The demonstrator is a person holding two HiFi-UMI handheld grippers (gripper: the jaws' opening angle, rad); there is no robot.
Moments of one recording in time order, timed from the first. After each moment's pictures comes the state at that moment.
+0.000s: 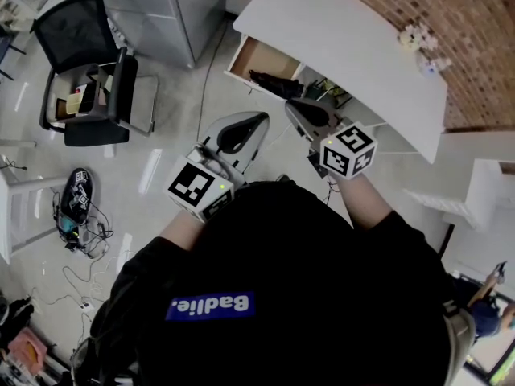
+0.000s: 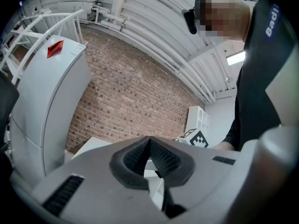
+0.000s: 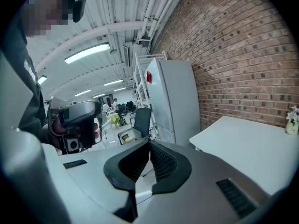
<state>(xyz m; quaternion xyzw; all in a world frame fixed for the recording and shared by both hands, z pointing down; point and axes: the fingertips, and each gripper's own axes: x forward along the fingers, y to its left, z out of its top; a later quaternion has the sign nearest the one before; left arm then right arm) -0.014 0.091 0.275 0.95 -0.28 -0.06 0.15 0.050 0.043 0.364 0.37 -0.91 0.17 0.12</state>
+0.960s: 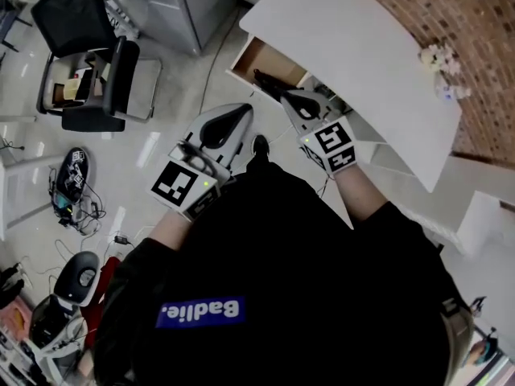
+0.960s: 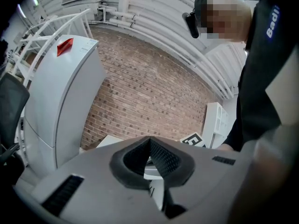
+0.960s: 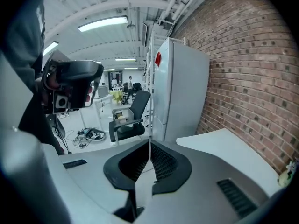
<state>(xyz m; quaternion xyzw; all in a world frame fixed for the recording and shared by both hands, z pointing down) -0.004 -0.009 0.291 0.92 -0.35 -0.05 0.17 0.073 -0.061 0.420 0.33 -0.91 0.07 0.26</state>
